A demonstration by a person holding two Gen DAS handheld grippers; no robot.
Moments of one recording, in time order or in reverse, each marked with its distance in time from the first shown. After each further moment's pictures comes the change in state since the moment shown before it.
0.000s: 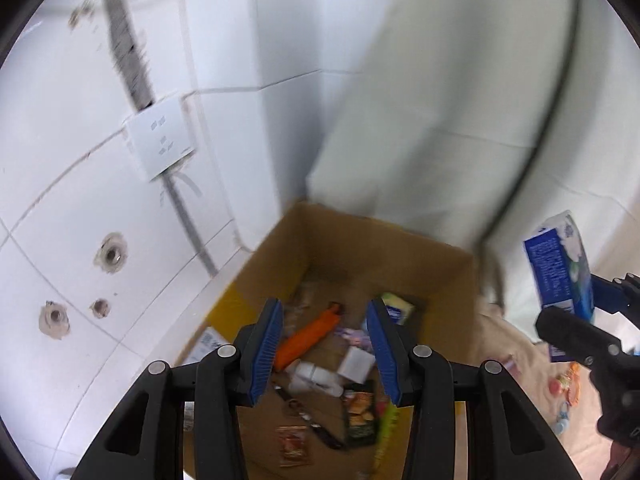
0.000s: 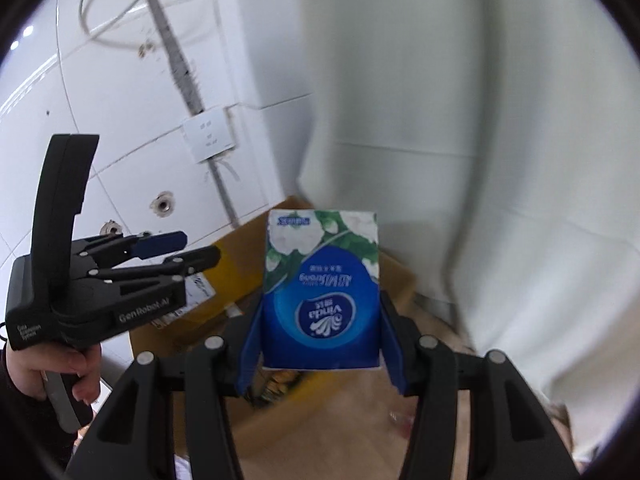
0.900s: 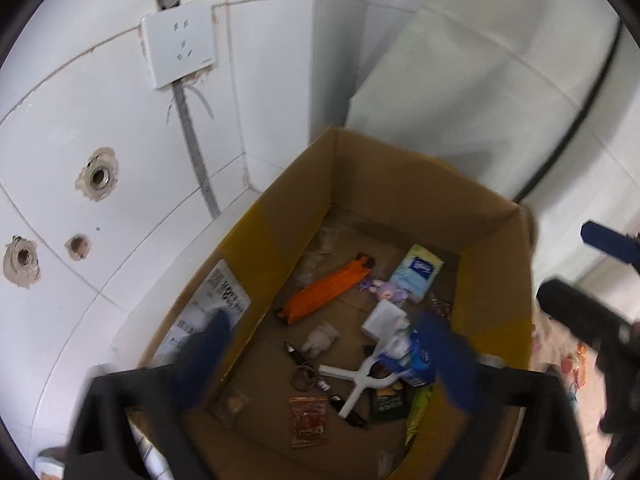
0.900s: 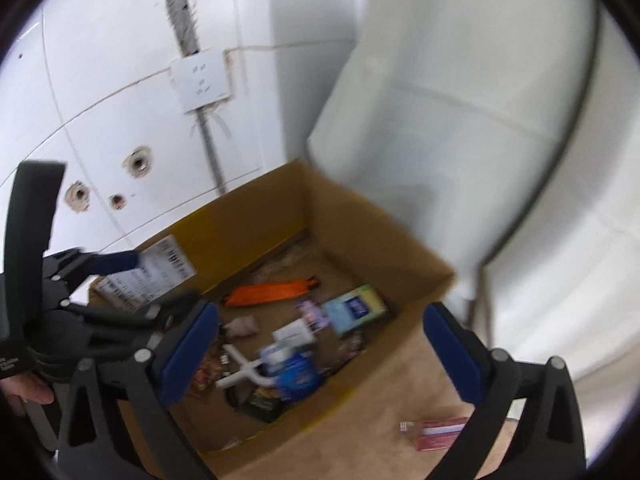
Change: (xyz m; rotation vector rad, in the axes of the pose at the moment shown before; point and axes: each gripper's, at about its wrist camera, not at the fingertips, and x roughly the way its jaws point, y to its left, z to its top) left arm 0.028 0.028 -0.053 -0.049 0.110 -0.051; right arm 0.043 0.021 -0.005 -0.054 0.075 -0.113
